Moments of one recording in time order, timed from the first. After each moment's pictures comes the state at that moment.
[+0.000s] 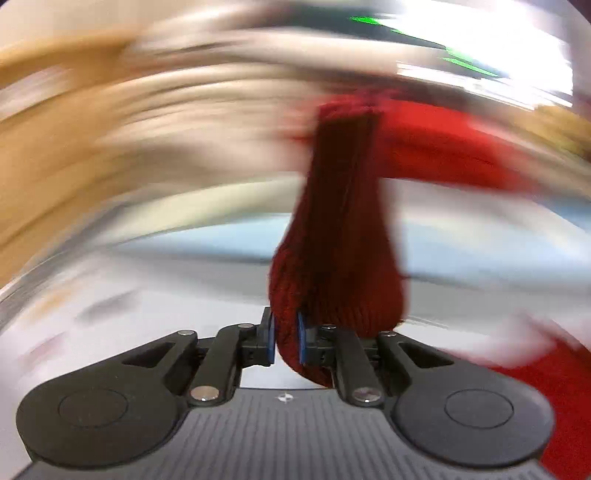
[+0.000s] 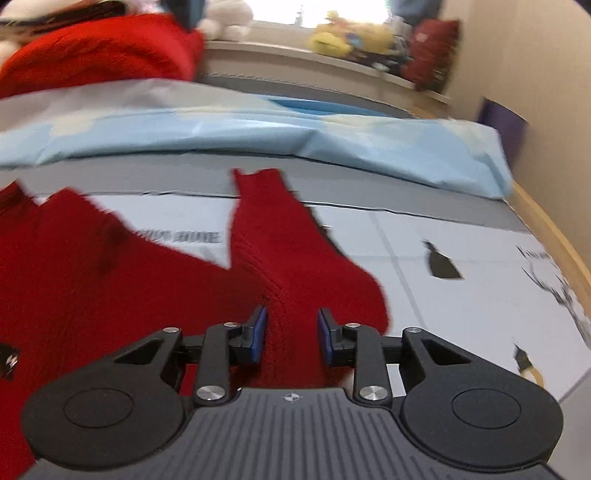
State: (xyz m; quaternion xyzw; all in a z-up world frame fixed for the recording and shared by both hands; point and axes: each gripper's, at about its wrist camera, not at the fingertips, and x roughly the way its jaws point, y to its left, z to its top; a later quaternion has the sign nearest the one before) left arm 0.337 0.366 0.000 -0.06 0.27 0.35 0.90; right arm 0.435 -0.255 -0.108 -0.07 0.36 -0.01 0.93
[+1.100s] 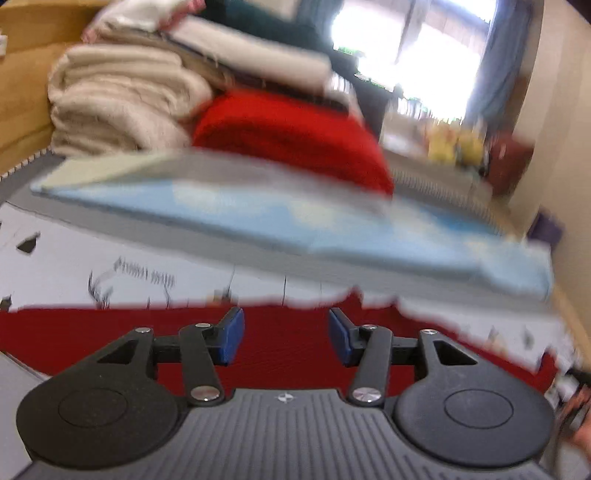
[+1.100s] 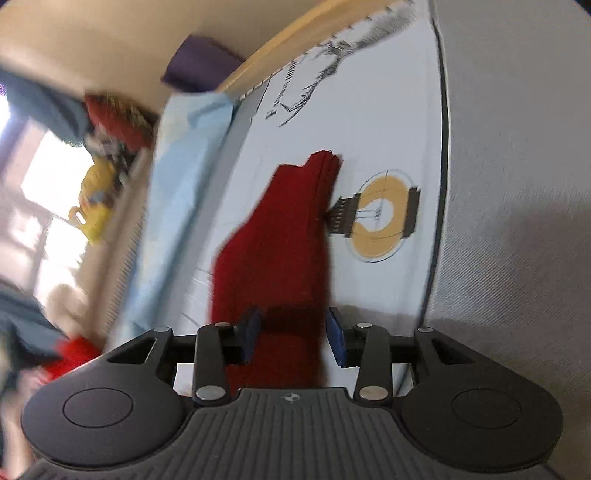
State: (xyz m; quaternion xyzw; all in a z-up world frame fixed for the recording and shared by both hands) left arm 0.273 0.204 0.038 -0.11 0.30 0.07 0.94; right arm 0.372 -0.491 -0.174 0.56 0.22 -0.17 0.78
